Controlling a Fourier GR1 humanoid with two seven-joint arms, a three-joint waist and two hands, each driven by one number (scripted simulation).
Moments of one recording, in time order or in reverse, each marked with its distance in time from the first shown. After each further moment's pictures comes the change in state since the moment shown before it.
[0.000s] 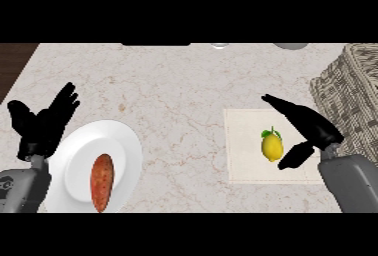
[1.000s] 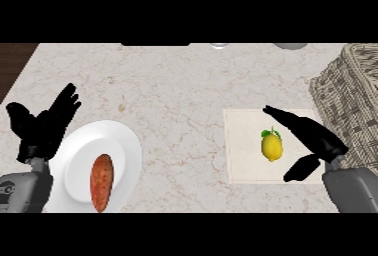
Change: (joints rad) left arm 0.020 -0.065 0.058 -0.065 -0.070 -0.044 0.043; right arm 0.089 0.033 -0.063 -0.022 0.087 0.056 -0.159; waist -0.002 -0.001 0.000
